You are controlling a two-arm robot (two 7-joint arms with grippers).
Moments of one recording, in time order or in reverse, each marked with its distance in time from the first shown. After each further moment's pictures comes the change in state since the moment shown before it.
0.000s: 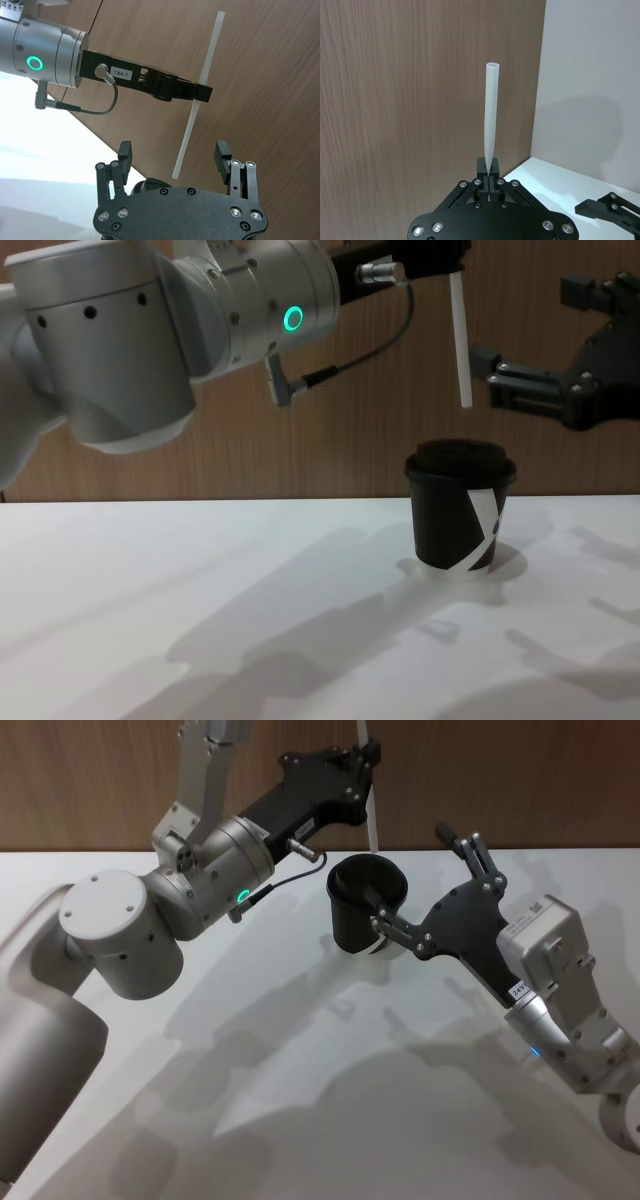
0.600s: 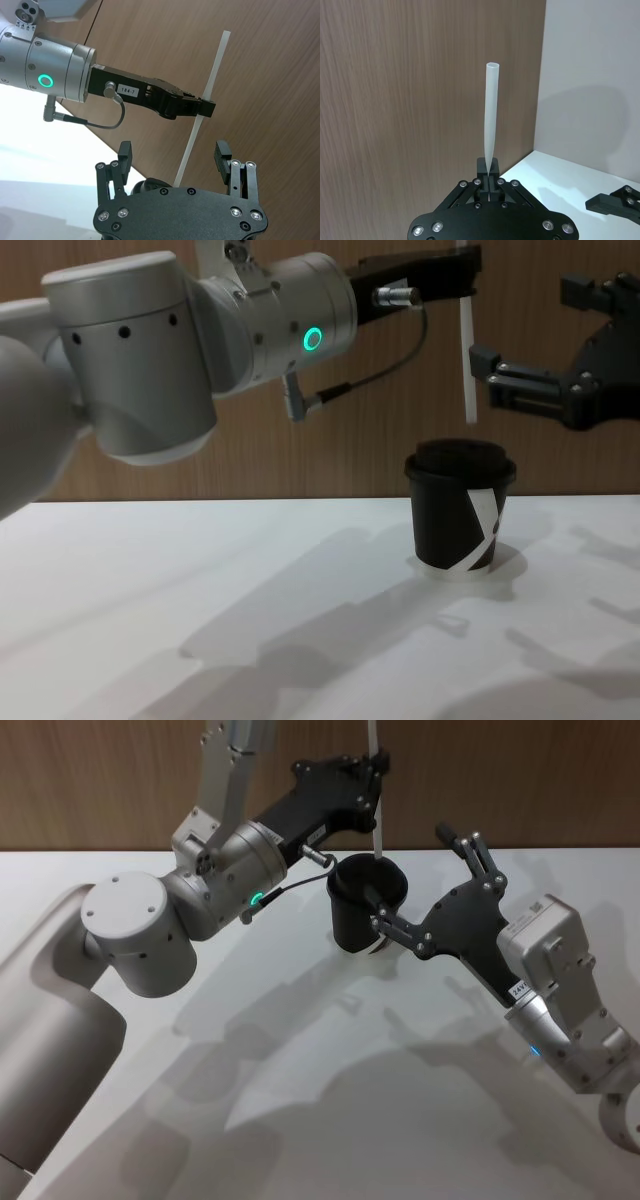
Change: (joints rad) left arm -0.022 -0.034 0.011 0.068 0.044 -0.017 -0.009; right arm 0.000 0.000 0.000 0.000 0.000 0.000 0.000
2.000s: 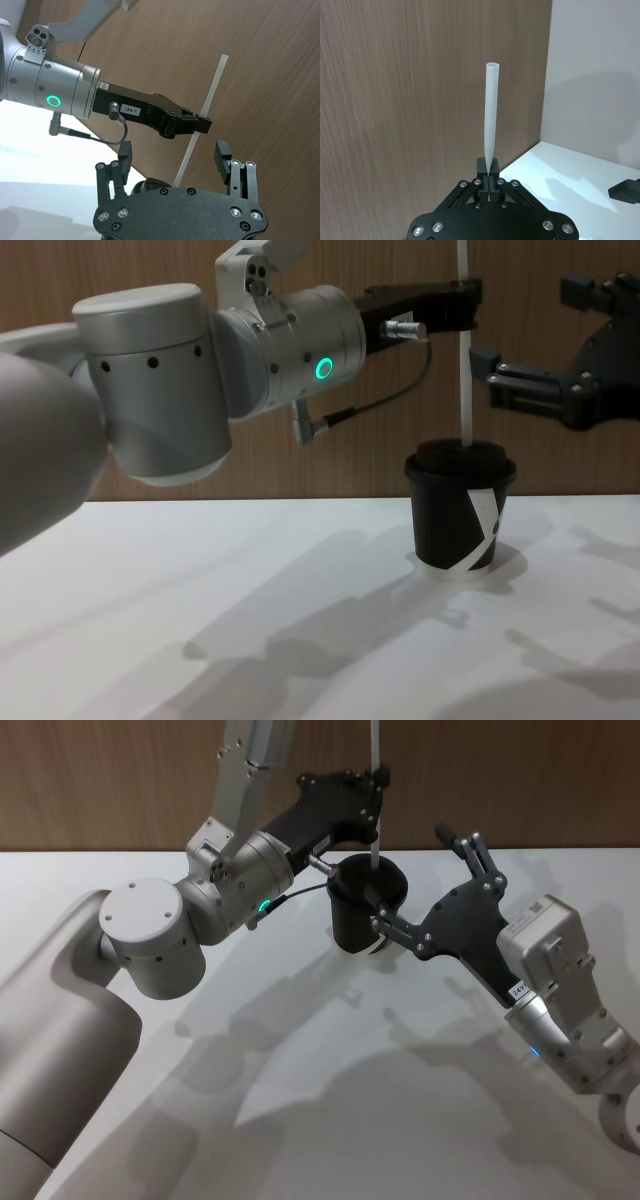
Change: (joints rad) left arm -0.014 -0.043 -0.010 0.087 0.058 -0.021 -0.014; right arm 0.000 0.000 0.000 0.000 0.000 0.000 0.000
